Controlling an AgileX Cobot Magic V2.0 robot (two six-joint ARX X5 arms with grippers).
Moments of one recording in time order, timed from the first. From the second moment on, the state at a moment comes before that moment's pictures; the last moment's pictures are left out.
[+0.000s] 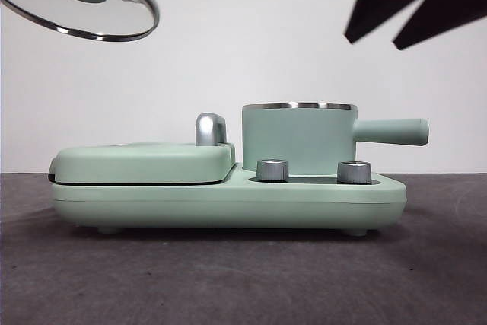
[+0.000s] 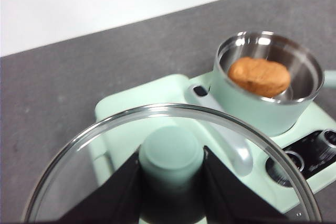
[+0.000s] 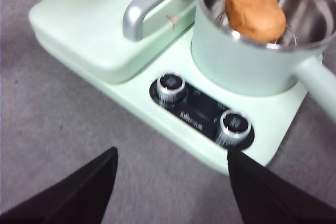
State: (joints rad) left arm -0.37 1.00 1.01 -0.41 0.10 0.05; right arm 0.90 0.79 0.65 -0.42 0.25 0.15
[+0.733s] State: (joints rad) left arm -0.59 1.45 1.04 0.23 0.16 0.04; right arm 1.01 0.63 0.59 -0.51 0.36 0.24
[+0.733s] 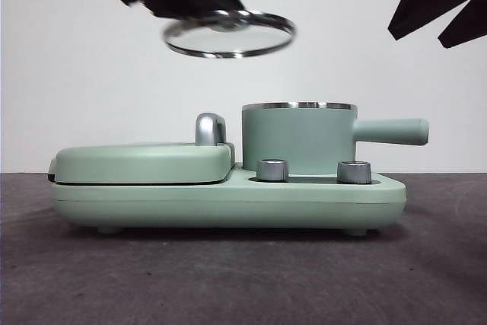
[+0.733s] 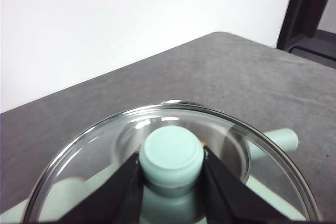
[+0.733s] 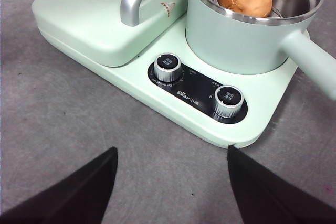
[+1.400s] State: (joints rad) left arm -0.63 1.90 1.41 0.24 0.16 0.06; right arm 1.01 0.63 0.59 -0.51 0.40 0.24
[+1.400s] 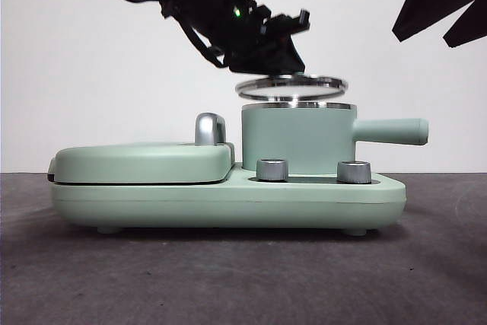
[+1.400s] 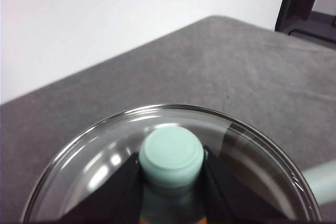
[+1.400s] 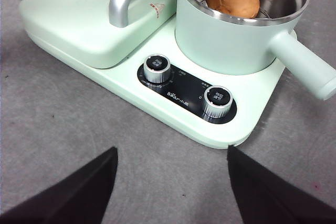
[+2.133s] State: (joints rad) left arm -0.64 1.93 1.41 0.26 0.20 0.06; right arm 1.01 0.63 0.59 -0.52 0.42 0.24
